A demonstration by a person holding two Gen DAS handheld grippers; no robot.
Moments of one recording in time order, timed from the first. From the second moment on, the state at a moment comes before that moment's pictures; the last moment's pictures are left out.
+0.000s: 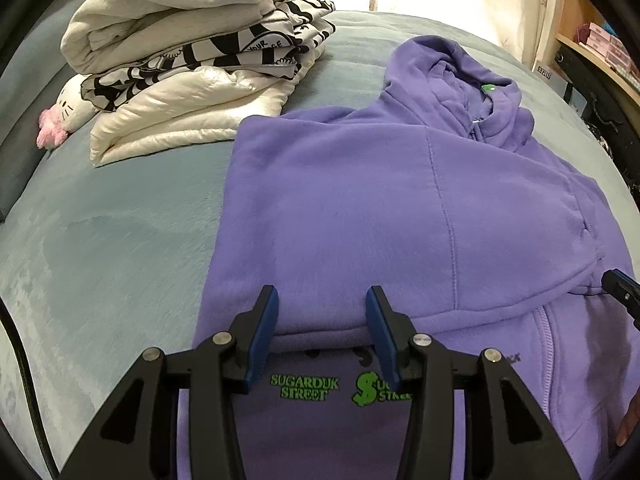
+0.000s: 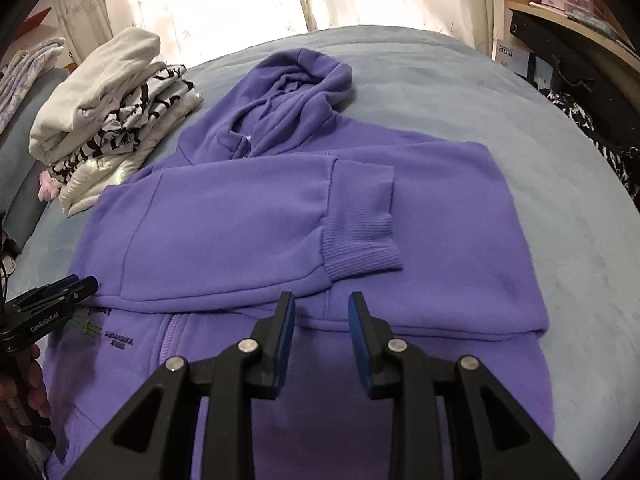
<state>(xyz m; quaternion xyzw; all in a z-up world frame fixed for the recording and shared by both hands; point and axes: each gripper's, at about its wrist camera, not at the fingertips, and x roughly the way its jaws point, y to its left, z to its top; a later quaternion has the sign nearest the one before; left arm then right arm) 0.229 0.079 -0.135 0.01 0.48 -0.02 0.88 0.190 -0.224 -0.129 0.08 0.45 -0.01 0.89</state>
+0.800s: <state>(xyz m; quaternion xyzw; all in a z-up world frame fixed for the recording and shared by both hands) 0.156 0.081 -0.066 0.02 0.47 -0.04 0.88 0.135 -0.228 -0.082 0.12 0.43 0.00 0.89</state>
